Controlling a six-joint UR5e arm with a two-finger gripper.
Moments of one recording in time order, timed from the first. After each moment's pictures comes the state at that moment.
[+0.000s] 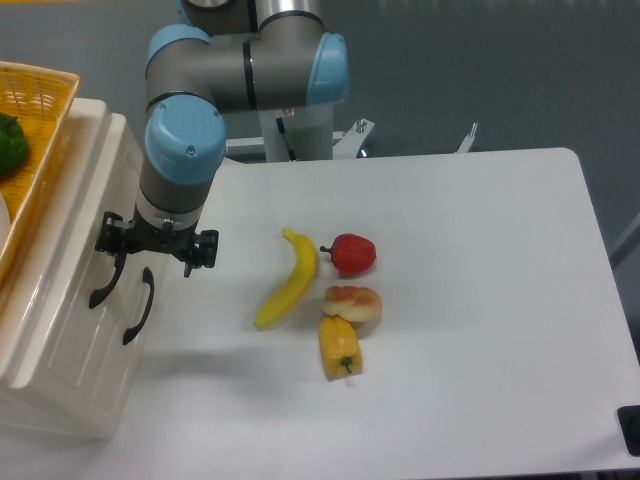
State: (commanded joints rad) arm 2.13 -1.84 -1.55 -1.33 1.20 0.11
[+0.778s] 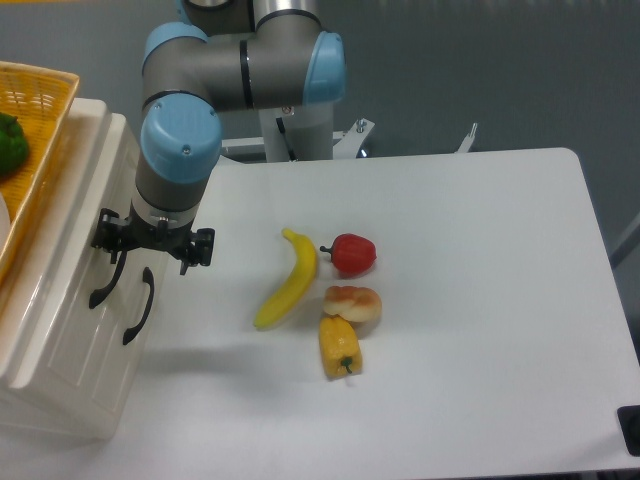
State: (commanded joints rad) arm 2.12 -1.83 -1.55 -1.33 1.20 0.17
